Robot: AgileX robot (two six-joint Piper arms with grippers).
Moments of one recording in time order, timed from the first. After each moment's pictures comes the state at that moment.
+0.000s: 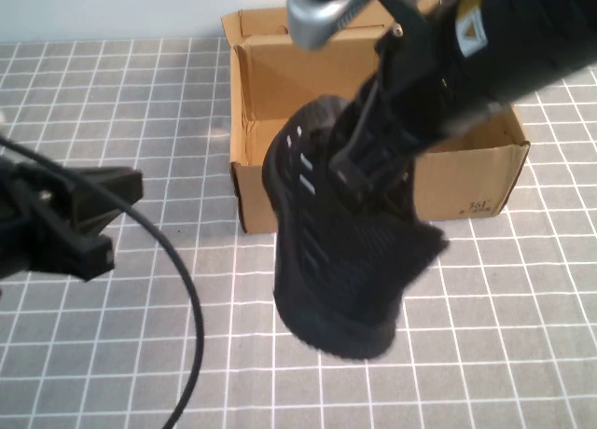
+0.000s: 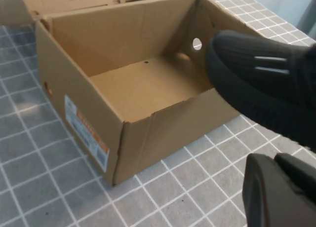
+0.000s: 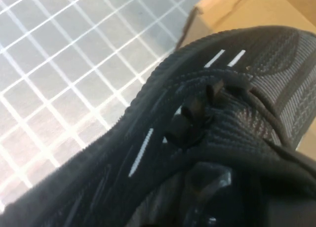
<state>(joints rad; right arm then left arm) 0.82 1.52 -1.70 -0.06 1.12 -0.04 -0.05 0.91 -0.73 -1.08 0.69 1.12</state>
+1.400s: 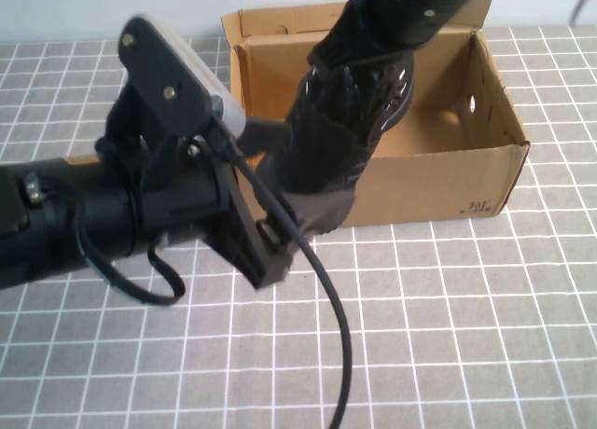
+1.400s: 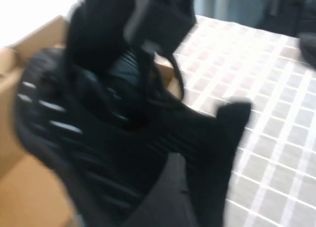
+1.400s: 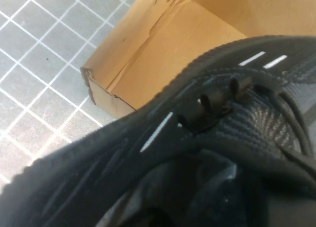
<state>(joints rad) 0.67 1.85 -2.11 -0.09 1.23 0.01 -0.57 1.14 -0.90 -1.06 0.44 1.33</state>
